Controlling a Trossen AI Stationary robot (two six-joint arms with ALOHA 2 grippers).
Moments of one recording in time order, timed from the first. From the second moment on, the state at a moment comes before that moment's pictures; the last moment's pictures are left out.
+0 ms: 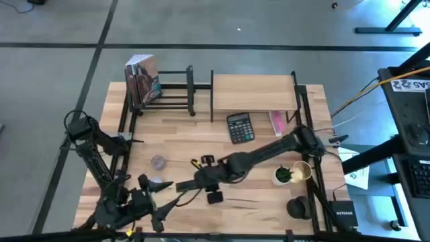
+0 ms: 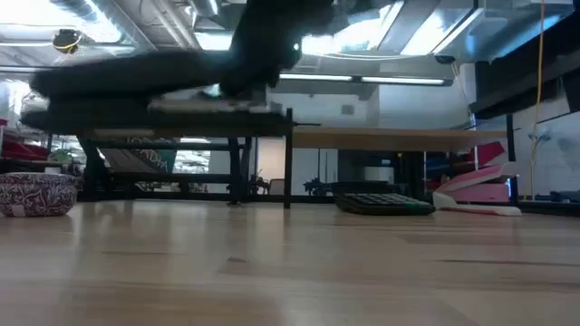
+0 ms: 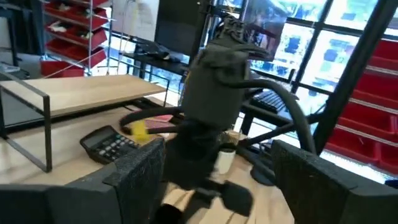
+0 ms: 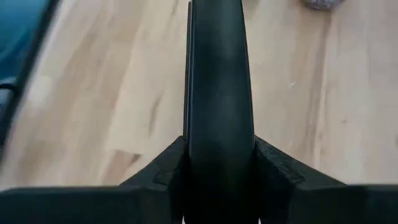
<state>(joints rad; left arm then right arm) -1.07 1.64 1.03 0.88 -1.57 0.00 0.32 2.15 1.80 -0.67 0.06 0.09</state>
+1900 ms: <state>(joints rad) -1.04 1.64 1.03 0.84 -1.57 -0.01 0.22 2.34 1.80 -0.31 0.03 0.23</state>
